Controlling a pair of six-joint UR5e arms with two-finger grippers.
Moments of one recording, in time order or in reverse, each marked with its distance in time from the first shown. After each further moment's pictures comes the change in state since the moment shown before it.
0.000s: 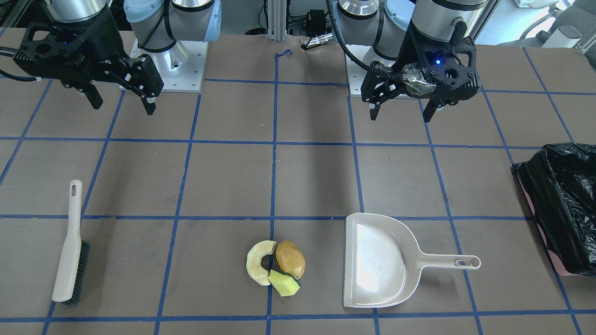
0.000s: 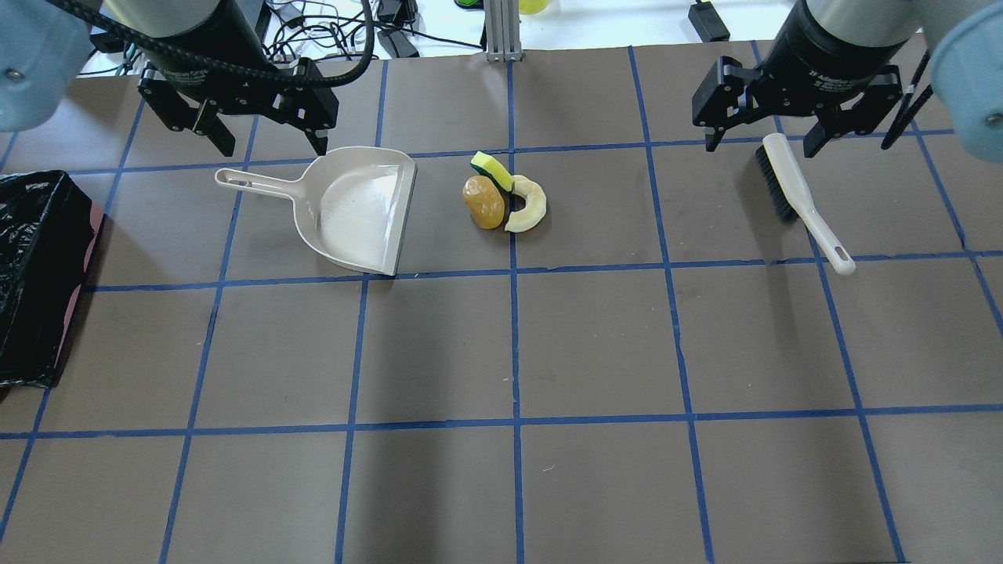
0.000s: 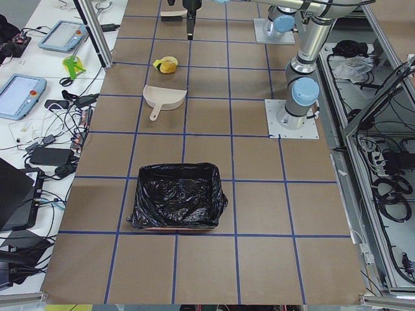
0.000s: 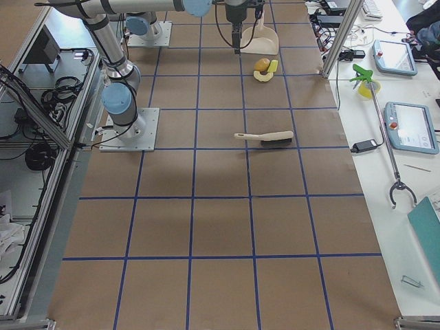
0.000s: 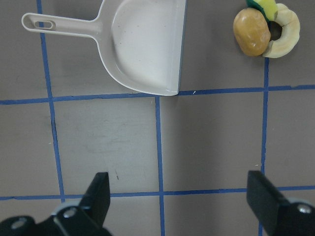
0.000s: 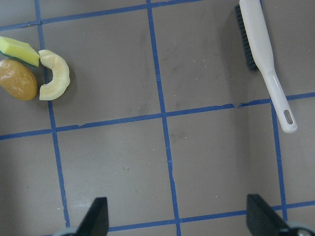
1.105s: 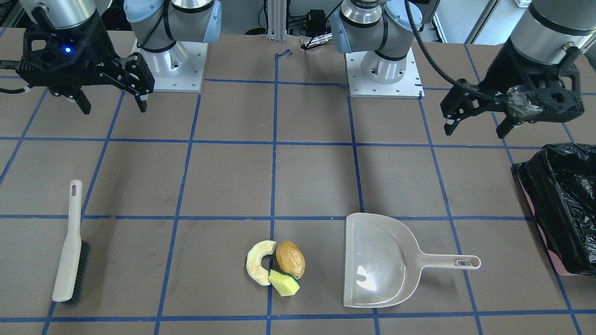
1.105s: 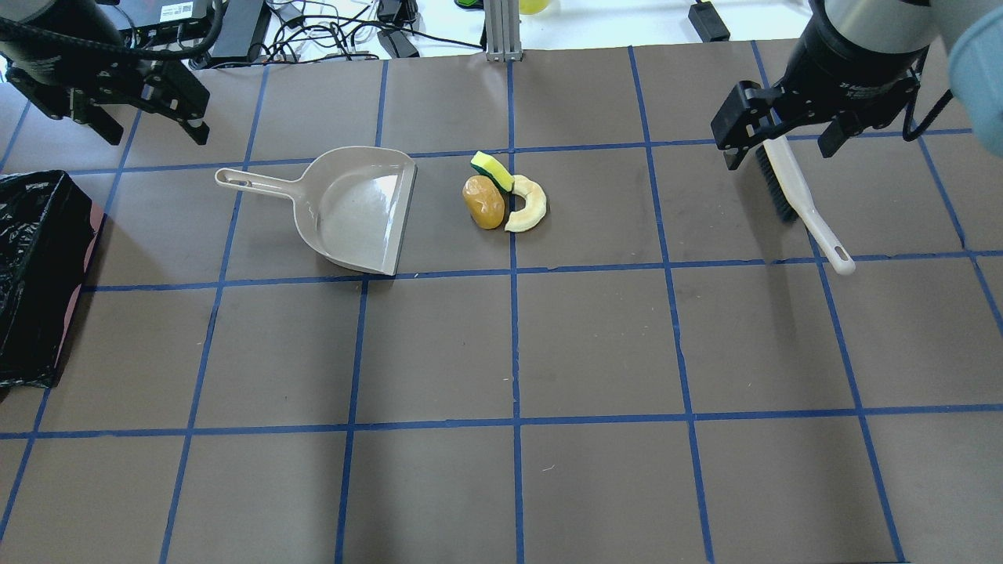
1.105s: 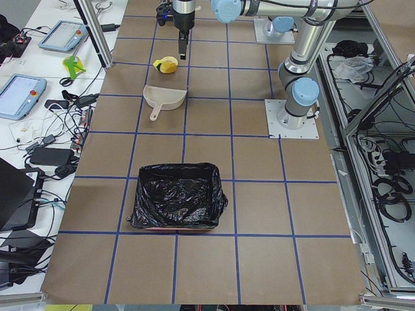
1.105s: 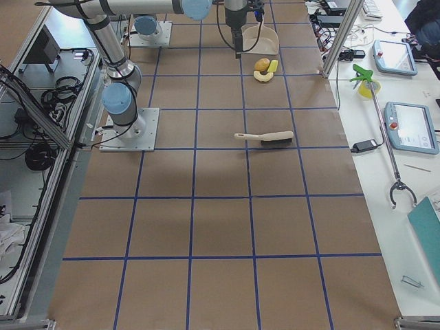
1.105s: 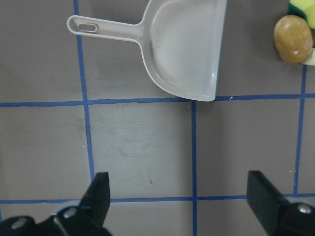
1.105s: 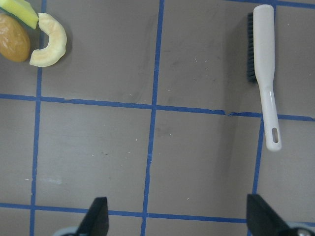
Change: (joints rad) left arm 0.283 -0.009 -0.005 0.013 -0.021 0.346; right arm -0.053 0.005 0.013 0.011 -0.010 -0.274
